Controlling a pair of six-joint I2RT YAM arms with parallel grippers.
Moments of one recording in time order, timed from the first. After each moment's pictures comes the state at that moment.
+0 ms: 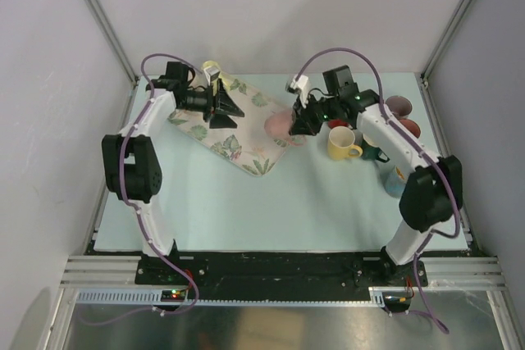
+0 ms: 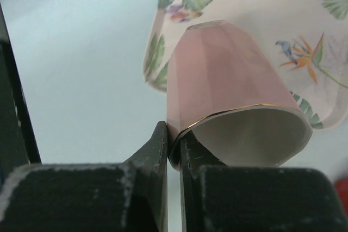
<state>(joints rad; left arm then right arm) -0.07 1.95 1.68 -0.83 1.17 -0.30 0.42 1.76 1.56 -0.55 -0.72 -0.36</state>
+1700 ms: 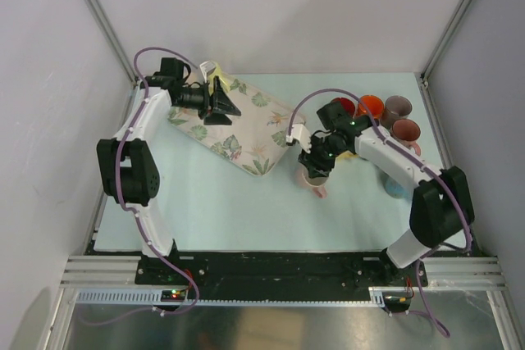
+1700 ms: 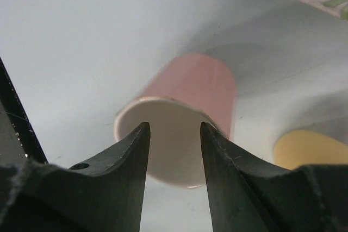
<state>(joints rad) -0.06 1.90 1.71 -0.87 1.07 -0.22 0.50 1.56 1.26 -0.84 -0.46 -0.75</state>
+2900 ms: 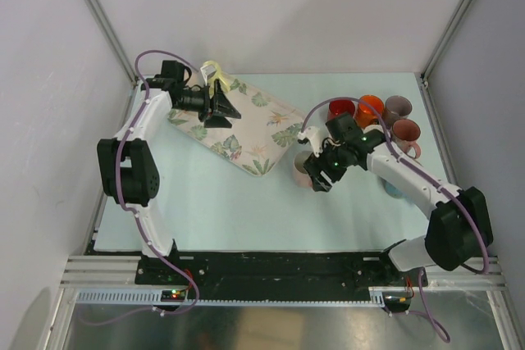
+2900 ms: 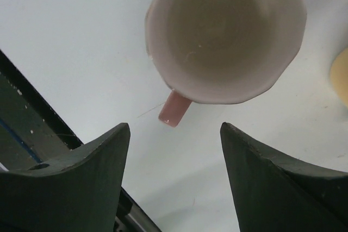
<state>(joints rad) -0.06 1.90 1.67 -0.88 1.07 -0.22 0.52 1.41 1.10 -0.79 -0.34 -0.37</state>
